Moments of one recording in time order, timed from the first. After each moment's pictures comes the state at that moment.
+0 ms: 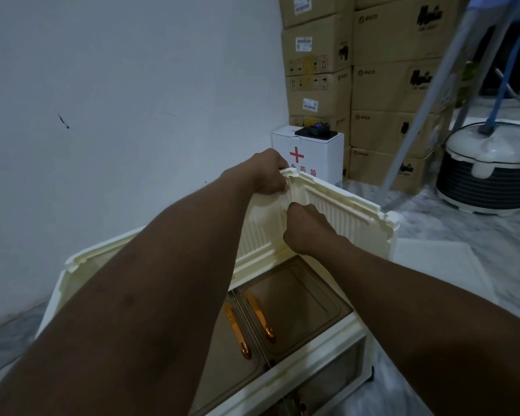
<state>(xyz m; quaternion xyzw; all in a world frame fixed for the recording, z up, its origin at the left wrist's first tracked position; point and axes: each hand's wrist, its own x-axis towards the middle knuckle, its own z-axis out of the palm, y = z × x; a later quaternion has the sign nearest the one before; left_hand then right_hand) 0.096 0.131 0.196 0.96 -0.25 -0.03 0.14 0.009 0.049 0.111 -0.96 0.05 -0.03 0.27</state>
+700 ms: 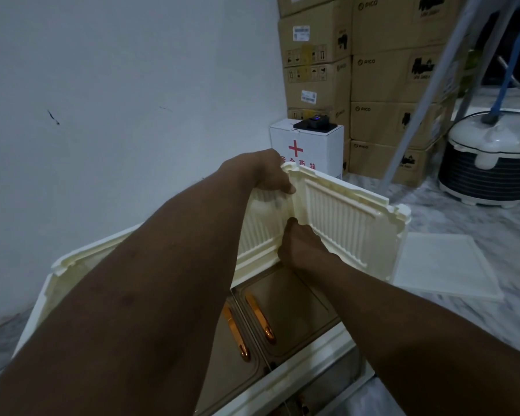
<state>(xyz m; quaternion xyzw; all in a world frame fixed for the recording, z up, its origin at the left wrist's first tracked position) 0.105 0.124 0.190 0.97 -0.19 -0.08 0.12 0.019 0.060 0.058 -0.94 0.09 0.01 0.34</state>
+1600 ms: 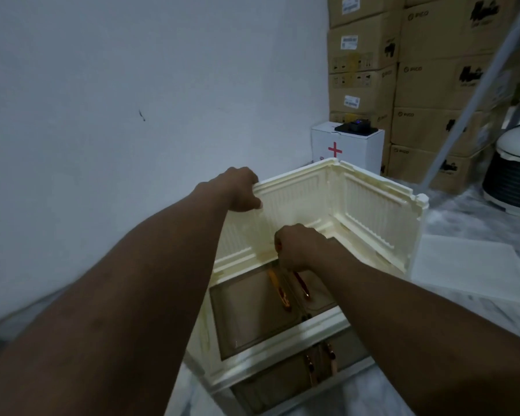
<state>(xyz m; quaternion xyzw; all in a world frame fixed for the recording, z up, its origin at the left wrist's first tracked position) 0.018 0.266 0.204 0.99 -0.12 0.01 0.02 -0.034 0.130 0.092 -0.98 -0.11 0.04 0.18</state>
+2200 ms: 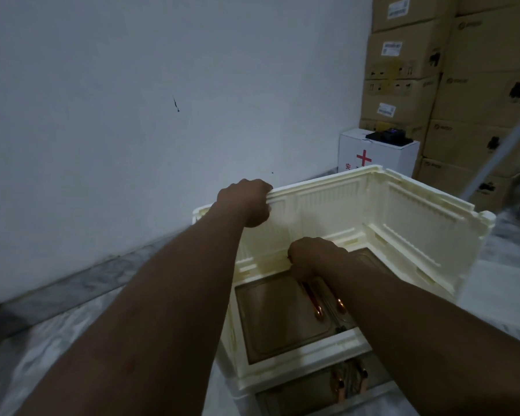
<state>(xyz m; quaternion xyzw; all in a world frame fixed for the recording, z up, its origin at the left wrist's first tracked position) 0.016 0.318 0.177 0.99 -0.10 0.07 0.02 -0.008 0.172 0.079 -0.98 -0.15 0.11 0.04</state>
